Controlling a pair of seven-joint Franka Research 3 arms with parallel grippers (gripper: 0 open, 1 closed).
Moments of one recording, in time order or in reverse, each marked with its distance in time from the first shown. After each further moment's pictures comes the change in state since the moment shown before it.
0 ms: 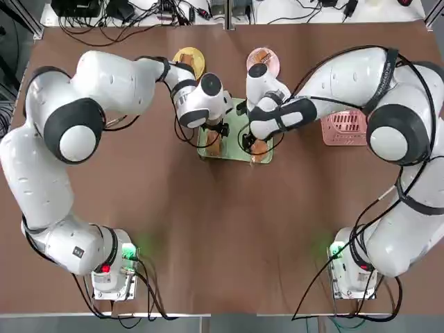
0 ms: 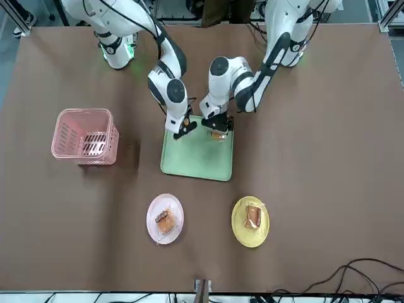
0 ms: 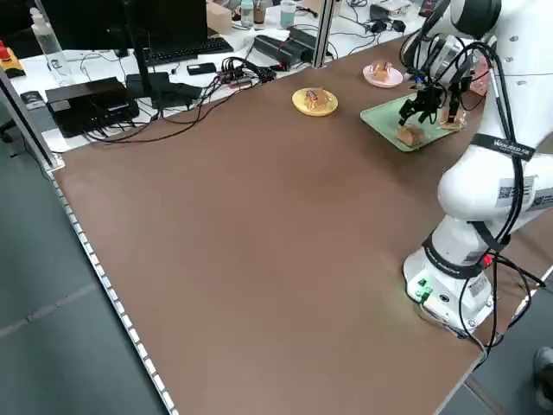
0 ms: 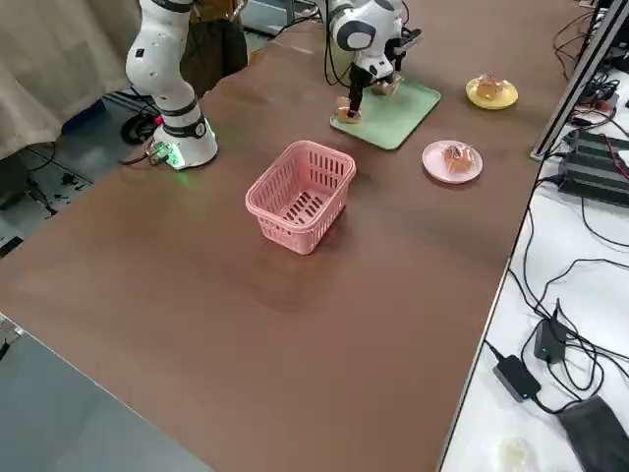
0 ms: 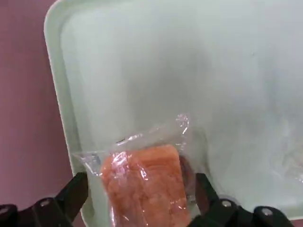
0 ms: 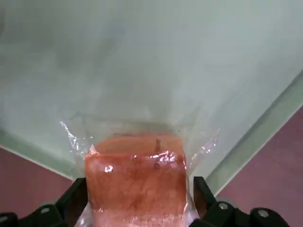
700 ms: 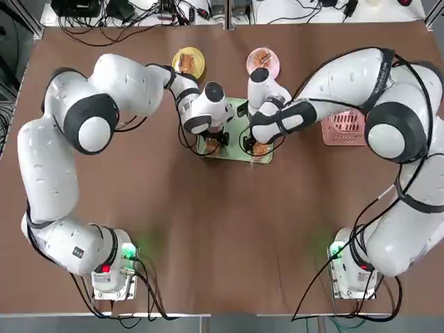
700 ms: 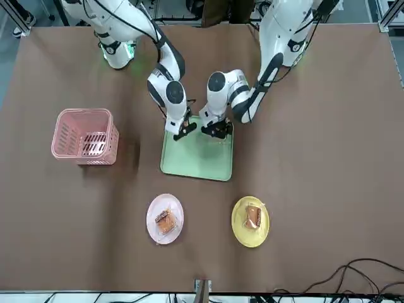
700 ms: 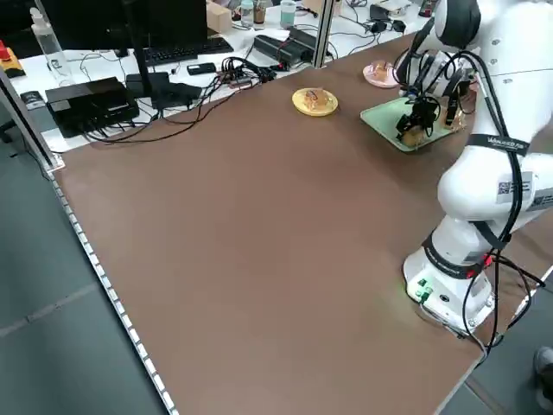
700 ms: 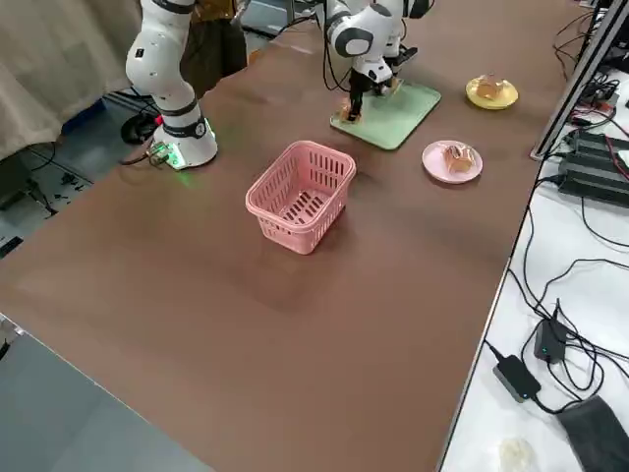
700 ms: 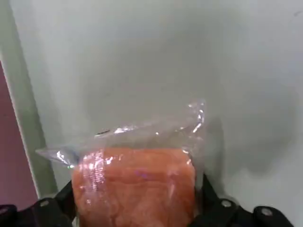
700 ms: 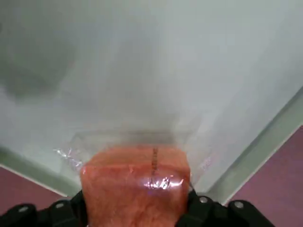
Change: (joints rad) left arm 0.001 0.121 0.008 0.053 0.000 -0.001 0.000; right arm -0.021 0.005 0.001 -0.017 -0.031 0.067 -0.001
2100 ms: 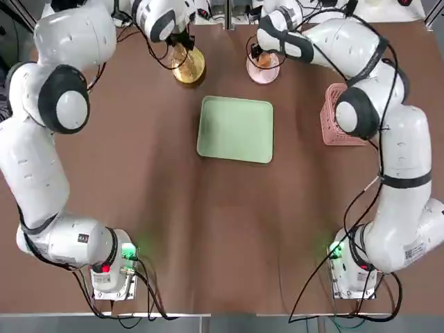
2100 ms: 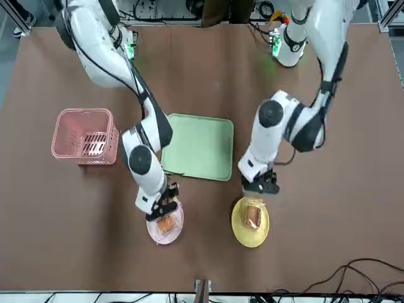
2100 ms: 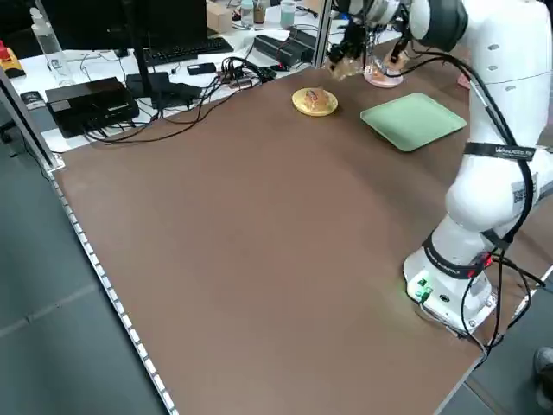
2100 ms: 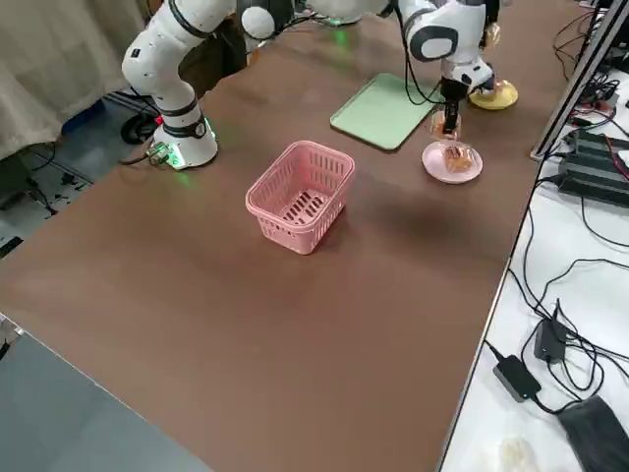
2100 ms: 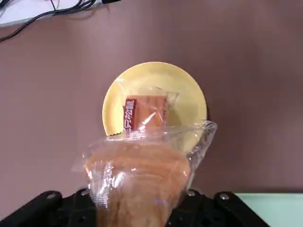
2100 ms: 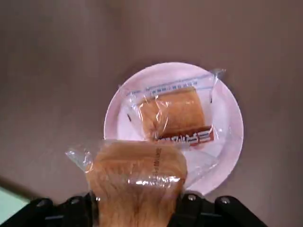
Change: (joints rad) left arm 0.326 -0.023 0.007 0.438 -0.016 -0.236 0.397; right arm -0.096 0.410 -0.171 0.960 -0.014 -0.246 -0.212
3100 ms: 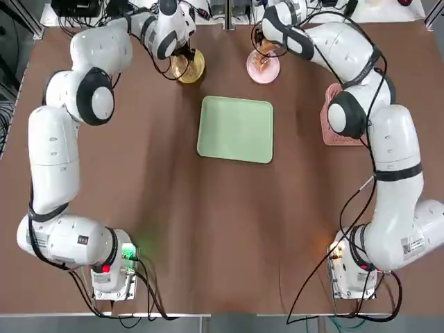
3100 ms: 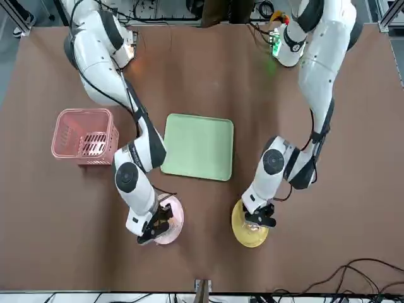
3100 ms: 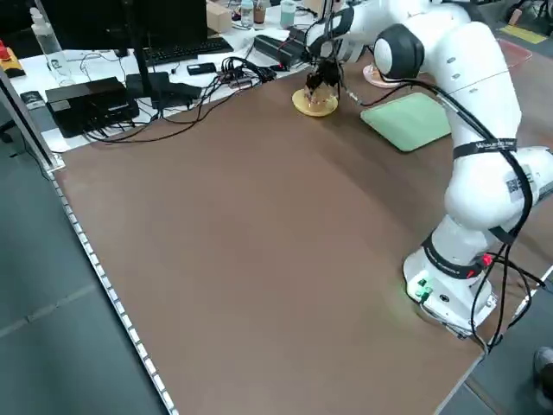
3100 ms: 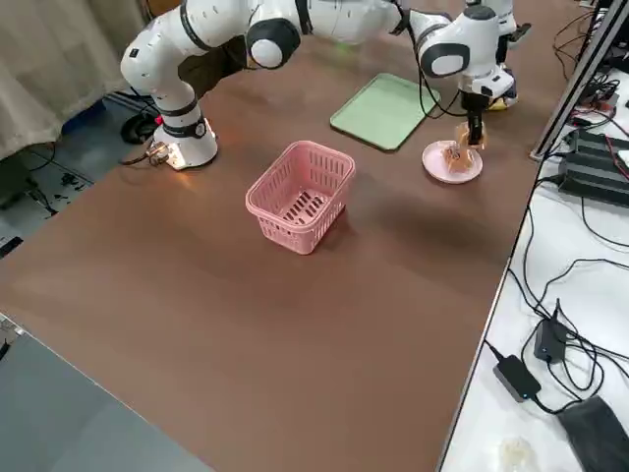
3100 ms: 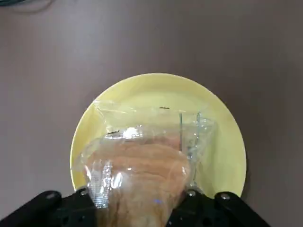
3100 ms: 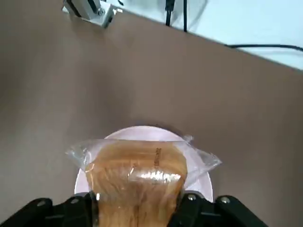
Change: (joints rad) left arm -0.049 0.289 0.112 0.179 0.000 0.207 0.080; right arm -0.051 0.160 0.003 0.241 0.014 0.071 -0.130
